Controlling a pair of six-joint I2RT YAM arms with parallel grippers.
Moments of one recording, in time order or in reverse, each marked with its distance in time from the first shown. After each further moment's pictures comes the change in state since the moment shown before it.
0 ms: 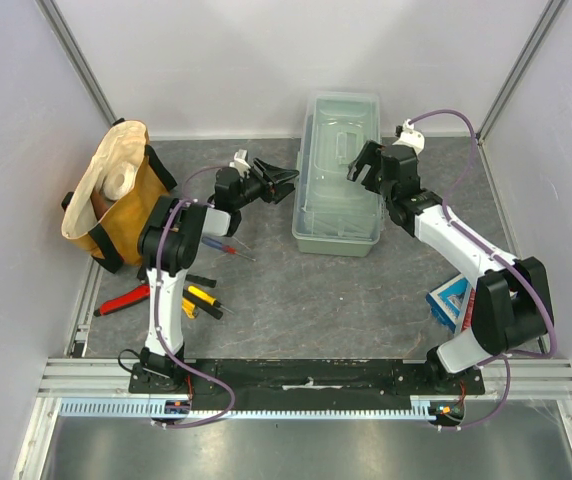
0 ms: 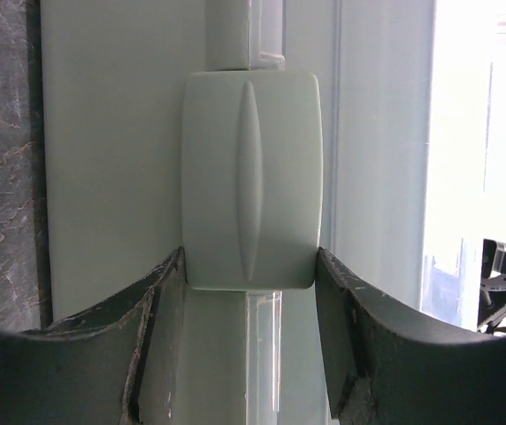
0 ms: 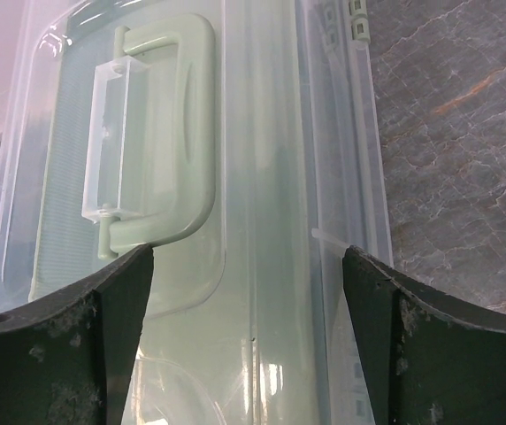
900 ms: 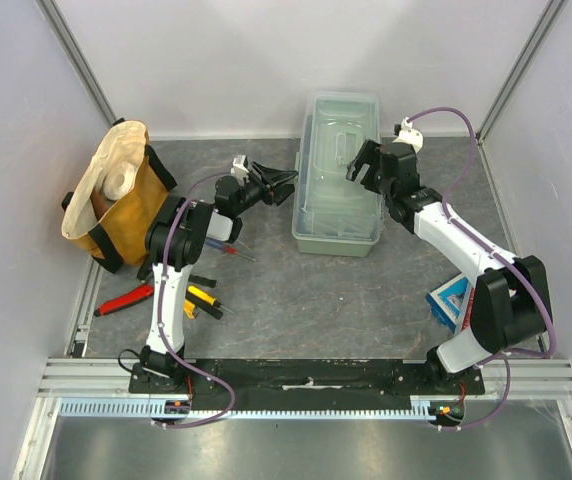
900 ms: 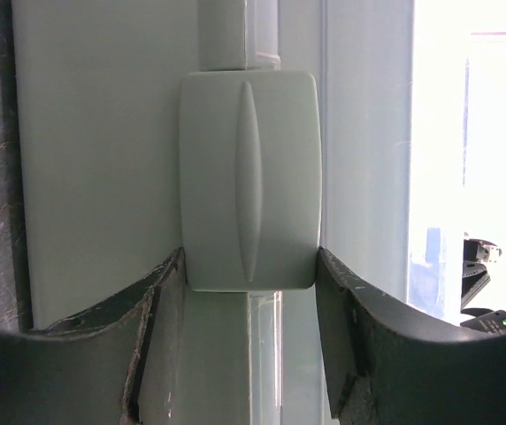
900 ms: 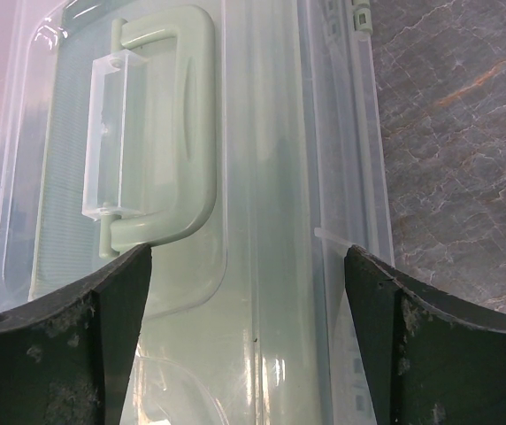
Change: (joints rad) left arm 0.000 0.084 -0.011 0.224 -0.002 -0.148; right arm 0.000 0.007 0.035 -0.037 -0.011 0.004
